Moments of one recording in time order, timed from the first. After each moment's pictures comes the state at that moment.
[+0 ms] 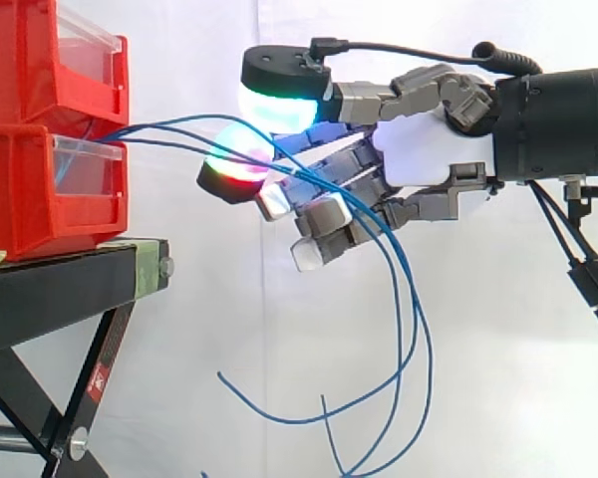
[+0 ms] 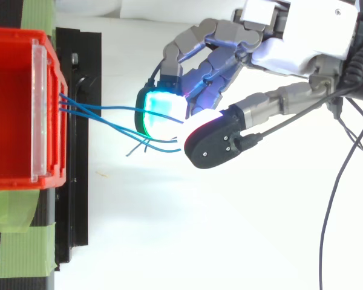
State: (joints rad) arm 0.10 -1.89 -1.71 -2.72 -1.30 -0.19
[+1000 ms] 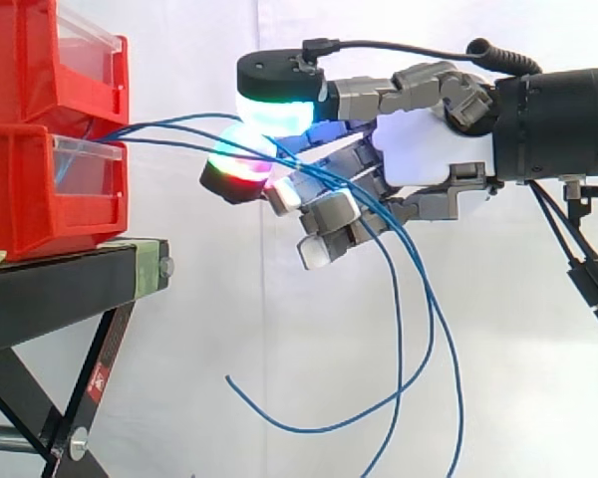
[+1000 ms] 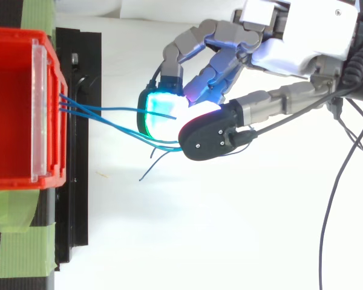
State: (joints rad) arm 0.10 -1.89 -1.71 -2.72 -1.30 -0.19
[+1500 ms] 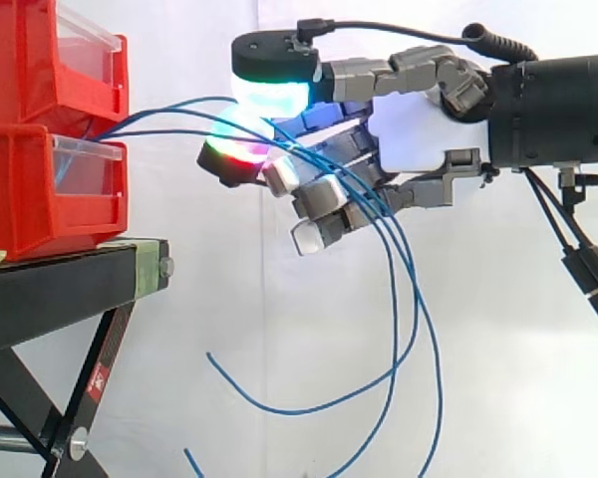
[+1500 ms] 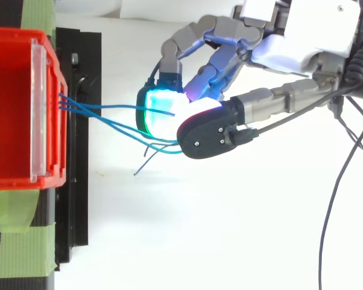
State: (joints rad) arm 0.10 -1.89 -1.69 -2.72 -1.30 -0.19
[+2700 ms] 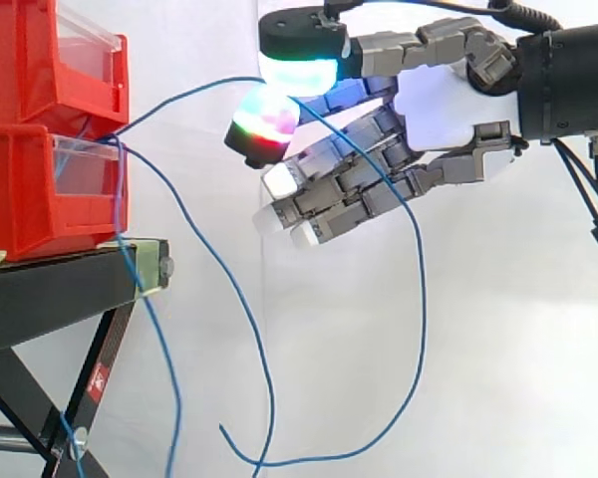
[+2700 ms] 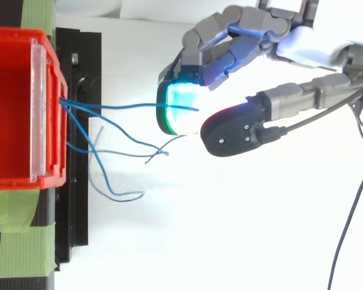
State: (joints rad) arm 0.11 -1.84 -1.69 -2.82 -1.29 -0.19
